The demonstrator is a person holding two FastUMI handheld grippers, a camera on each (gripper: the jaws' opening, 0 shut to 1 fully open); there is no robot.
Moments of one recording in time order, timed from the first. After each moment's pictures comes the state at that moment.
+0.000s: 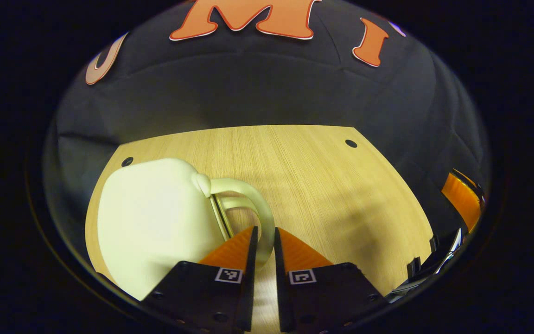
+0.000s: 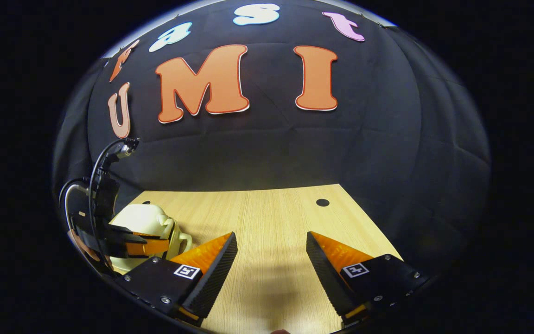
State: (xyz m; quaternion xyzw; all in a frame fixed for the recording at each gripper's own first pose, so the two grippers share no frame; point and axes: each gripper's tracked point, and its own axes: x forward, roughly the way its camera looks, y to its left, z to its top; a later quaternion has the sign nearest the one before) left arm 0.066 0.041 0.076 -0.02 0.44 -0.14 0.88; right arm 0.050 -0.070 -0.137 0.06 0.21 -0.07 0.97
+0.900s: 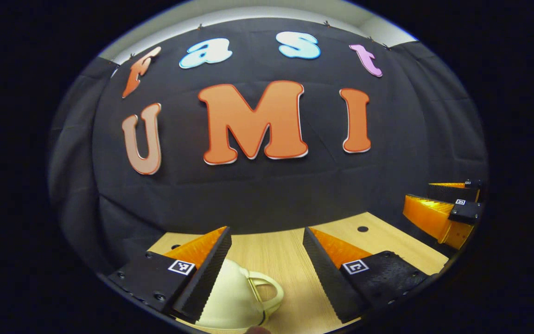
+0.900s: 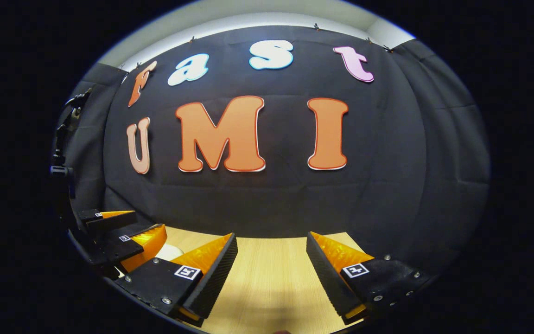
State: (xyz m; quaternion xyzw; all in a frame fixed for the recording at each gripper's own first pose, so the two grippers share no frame) left arm 0.066 0.063 0.311 0.02 0.09 -0.04 0.99; right arm 0.054 -0.061 -0.020 0.04 0.04 -0.05 1.00
